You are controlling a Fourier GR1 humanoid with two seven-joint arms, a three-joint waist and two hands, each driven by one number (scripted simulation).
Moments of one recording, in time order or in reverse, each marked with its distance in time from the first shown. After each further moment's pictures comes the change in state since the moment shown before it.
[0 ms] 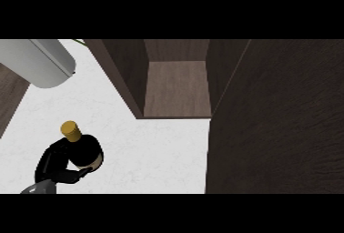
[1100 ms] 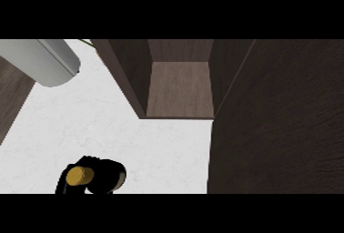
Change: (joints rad) left arm 0.323 -0.197 -0.147 -0.474 0.051 0.077 -0.038; right arm -0.007 -0.010 -0.041 0.018 -0.023 -0.002 0.004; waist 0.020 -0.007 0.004
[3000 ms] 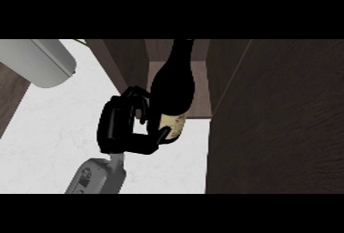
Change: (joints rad) left arm -0.258 -0.102 -0.458 -0.739 0.144 0.723 0.620; right arm 0.052 0.029 0.022 0.024 0.023 0.030 -0.067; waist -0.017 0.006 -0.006
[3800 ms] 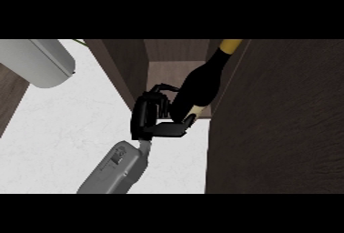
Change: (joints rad) left arm -0.205 0.000 -0.142 0.389 0.119 0.166 -0.176; right arm -0.016 -0.015 -0.033 0.034 -0.021 0.018 -0.020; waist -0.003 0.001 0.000
